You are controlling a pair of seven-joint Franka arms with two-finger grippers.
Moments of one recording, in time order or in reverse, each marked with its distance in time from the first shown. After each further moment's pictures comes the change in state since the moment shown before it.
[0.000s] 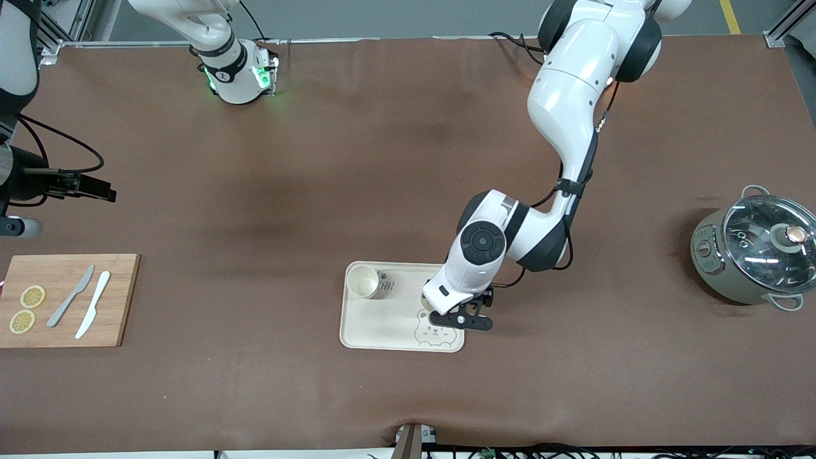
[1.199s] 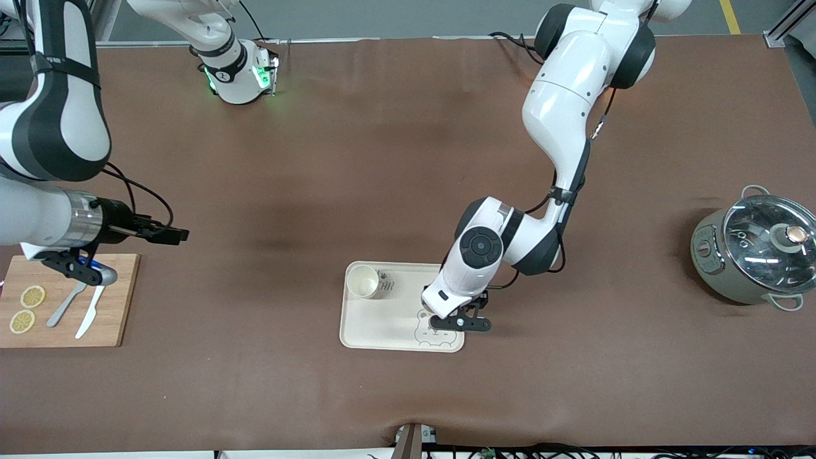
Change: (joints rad) left arm -0.018 0.039 0.003 0.000 -0.007 0.065 -0.074; right arm 0.071 0.169 0.012 0.001 0.217 0.106 0.381
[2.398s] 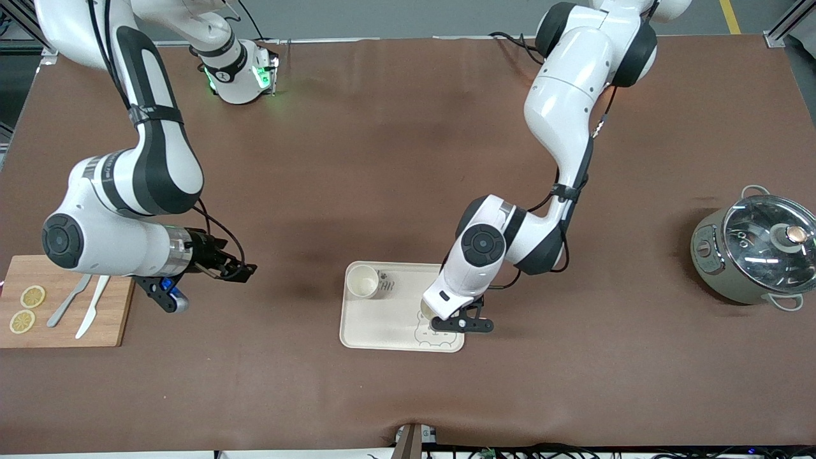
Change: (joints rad) left arm 0.021 -0.031 0.007 0.026 0.000 -0.038 0.006; right arm 0.140 0.141 0.005 0.001 0.116 0.218 0.334
